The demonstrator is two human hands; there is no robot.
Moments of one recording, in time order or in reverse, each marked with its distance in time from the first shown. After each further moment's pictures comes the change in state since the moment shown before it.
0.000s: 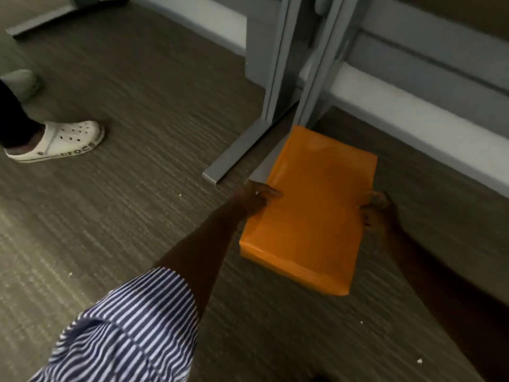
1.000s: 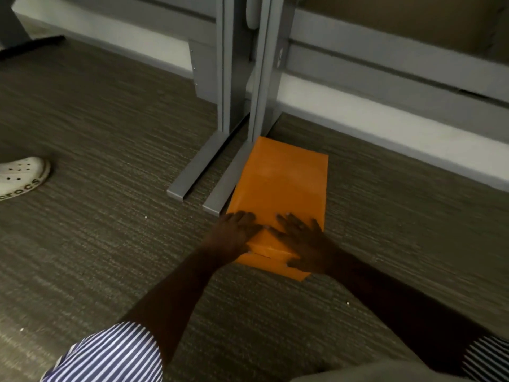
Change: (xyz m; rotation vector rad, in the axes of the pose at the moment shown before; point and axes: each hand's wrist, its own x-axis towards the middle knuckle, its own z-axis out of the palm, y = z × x) left_hand -0.033 -0.043 0.051 1.144 -0.076 0.513; right_hand -0.077 0.044 0.050 -1.479 -0.547 -0.834
